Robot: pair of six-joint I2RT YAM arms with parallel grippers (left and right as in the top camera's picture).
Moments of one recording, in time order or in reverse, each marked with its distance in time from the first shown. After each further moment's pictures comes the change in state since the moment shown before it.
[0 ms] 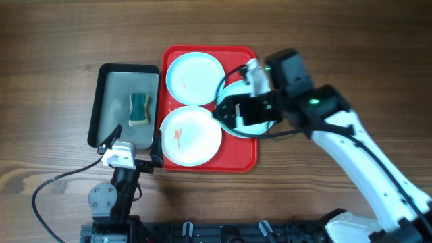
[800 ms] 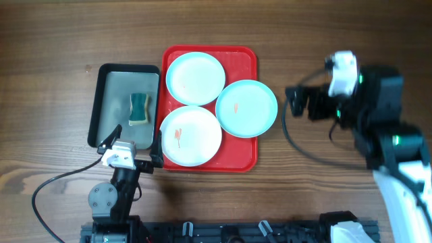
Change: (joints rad) left arm 0.000 0.000 0.000 0.000 0.000 0.000; right arm -0.415 -0.344 -0.092 0.010 0.242 -0.239
